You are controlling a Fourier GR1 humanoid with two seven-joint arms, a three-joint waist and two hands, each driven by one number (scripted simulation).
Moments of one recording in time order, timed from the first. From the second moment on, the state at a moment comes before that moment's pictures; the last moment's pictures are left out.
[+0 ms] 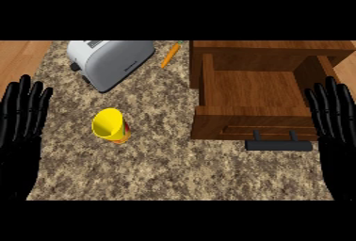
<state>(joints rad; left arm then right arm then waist) 0.02 0.13 -0.01 -2.10 -0.01 0.03 0.02 0.01 -0.10 0.04 -2.10 0.02 -0.01 0.01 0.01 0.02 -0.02</state>
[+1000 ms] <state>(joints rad) -0.13 0.18 0.16 -1.67 0.34 -0.19 0.01 -0.11 -0.15 0.00 -1.94 -0.07 0.11 0.07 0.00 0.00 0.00</state>
